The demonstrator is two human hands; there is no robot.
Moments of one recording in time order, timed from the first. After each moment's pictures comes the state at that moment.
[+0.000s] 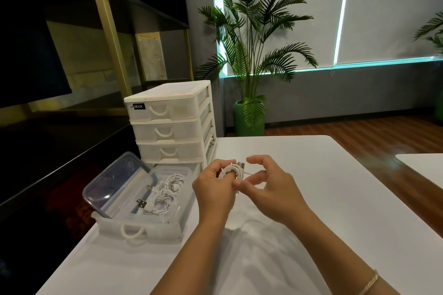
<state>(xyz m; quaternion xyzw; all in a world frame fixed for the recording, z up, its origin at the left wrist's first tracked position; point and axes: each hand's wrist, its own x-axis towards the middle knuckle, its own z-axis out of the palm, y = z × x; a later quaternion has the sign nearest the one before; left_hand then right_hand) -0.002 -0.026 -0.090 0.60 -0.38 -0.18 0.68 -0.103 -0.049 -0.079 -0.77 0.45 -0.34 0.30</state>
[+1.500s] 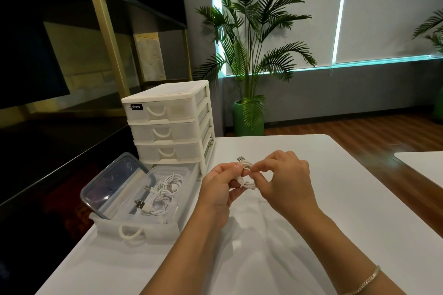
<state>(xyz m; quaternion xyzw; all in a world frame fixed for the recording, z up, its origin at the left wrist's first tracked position) 0.000 -0.030 -0.088 0.48 -0.31 -0.46 0.67 -0.114 -0.063 -0.081 -0.80 0.44 -0.41 0.01</state>
